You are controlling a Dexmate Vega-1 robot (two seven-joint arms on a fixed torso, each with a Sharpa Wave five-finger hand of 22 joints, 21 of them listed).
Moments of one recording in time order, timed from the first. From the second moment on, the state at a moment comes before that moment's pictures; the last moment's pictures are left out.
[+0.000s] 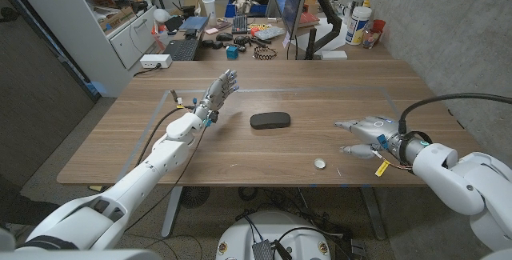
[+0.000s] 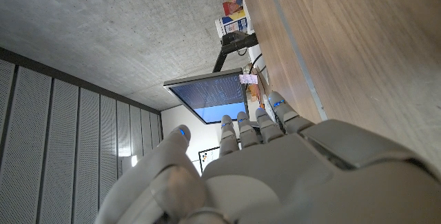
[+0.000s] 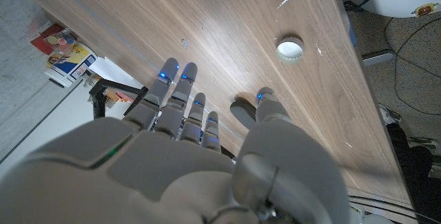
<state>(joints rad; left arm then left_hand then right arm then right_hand) 0.75 0.47 0.45 -1.22 -0.62 -0.27 -0.16 0.23 0.09 0.37 0.14 0.23 0.10 -0.10 0.19 0.18 0.07 -0.09 0.19 0.18 0.02 -0.03 0.18 0.18 0.00 -0.03 0.49 0.19 -1.80 -0.71 0.24 -2.56 -1.13 -0.04 0.54 0.50 0.07 0.36 -0.15 0.19 0.08 -0.10 0.19 0.19 0.25 -0.07 0.21 0.19 0.56 -0.05 0.23 0.20 0.21 0.03 0.75 0.19</state>
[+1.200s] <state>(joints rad) 0.75 0.47 0.45 -1.20 -0.63 -0.27 -0.17 0.22 0.09 0.37 0.14 0.23 0.10 -0.10 0.19 0.18 0.07 -0.09 0.19 0.18 0.02 -0.03 0.18 0.18 0.00 -0.03 0.48 0.19 -1.78 -0.77 0.14 -2.54 -1.18 -0.08 0.55 0.53 0.05 0.36 -0.16 0.21 0.11 -0.12 0.19 0.19 0.25 -0.07 0.21 0.19 0.57 -0.05 0.23 0.21 0.23 0.03 0.75 0.19</state>
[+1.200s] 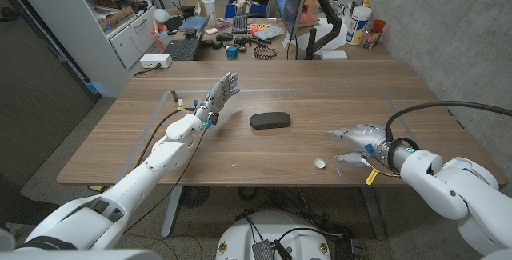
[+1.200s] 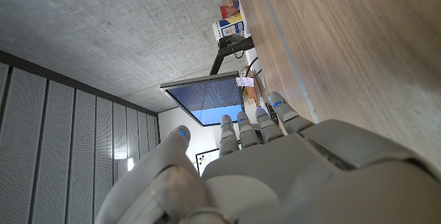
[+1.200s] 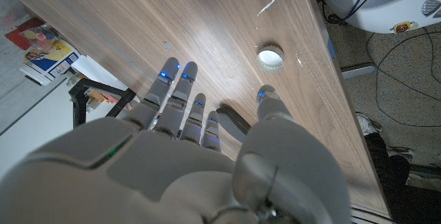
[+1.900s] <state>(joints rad) 0.75 0.47 0.45 -1.19 -0.64 -0.28 -0.19 0.22 0.09 0.37 0.14 0.24 0.10 -0.10 0.19 0.18 0.07 -0.09 0.19 0.18 0.02 -0.03 0.18 0.18 0.00 -0.03 0.48 0.19 -1.75 -0.83 0.08 -2.54 -1.17 -0.11 0.57 0.53 0.05 0.36 -0.15 0.21 0.12 -0.21 0.20 0.19 0.25 -0.06 0.22 0.19 0.58 -0.06 0.23 0.23 0.24 0.03 0.75 0.19</state>
